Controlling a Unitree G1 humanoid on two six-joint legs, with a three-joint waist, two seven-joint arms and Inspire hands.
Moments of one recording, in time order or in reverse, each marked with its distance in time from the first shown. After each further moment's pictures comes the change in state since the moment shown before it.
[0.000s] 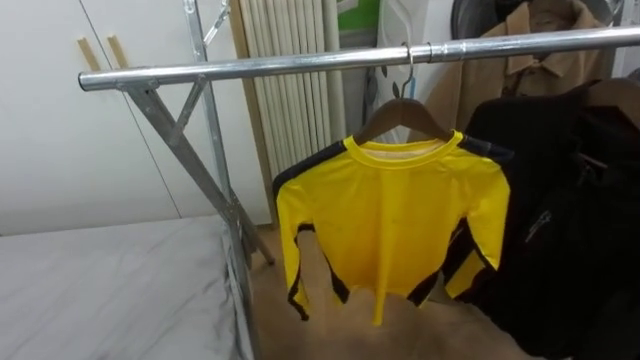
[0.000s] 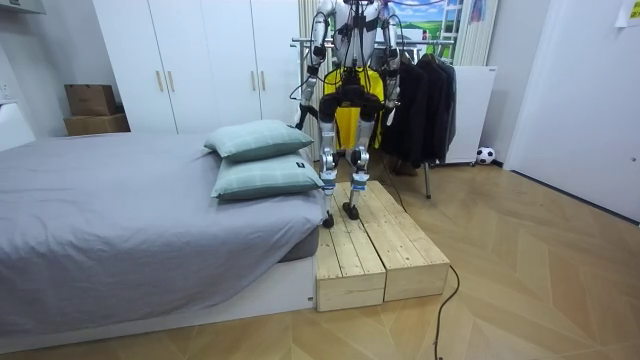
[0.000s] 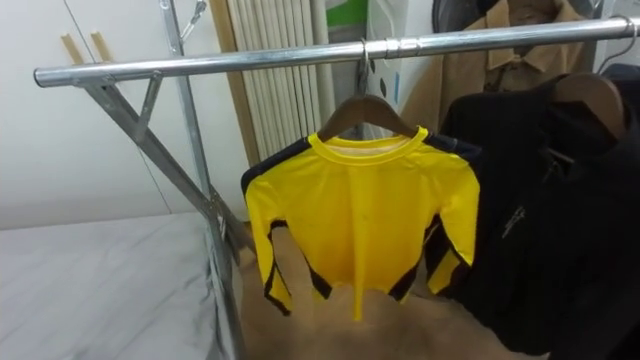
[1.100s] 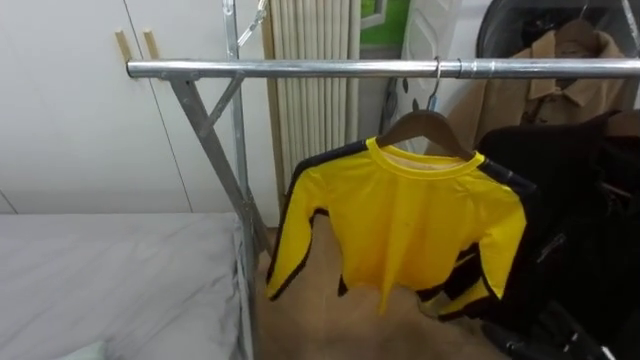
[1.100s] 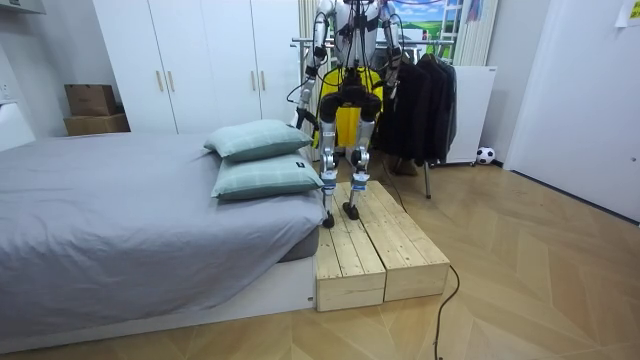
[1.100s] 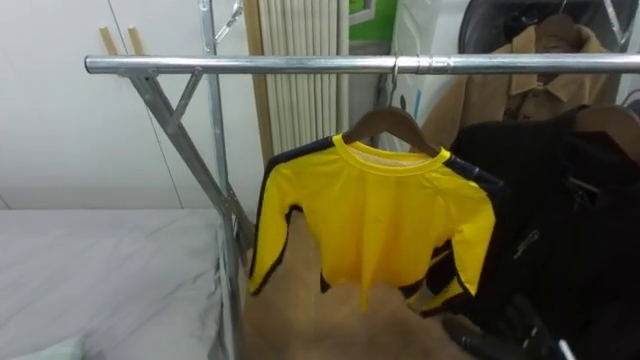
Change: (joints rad) left arm 0.064 0.058 0.102 -0.015 0.148 0.207 0.012; right arm -0.067 -0.071 -0.068 -0.567 0.075 0.099 -0.314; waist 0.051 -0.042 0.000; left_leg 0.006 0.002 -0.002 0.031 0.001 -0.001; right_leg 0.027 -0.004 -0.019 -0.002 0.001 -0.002
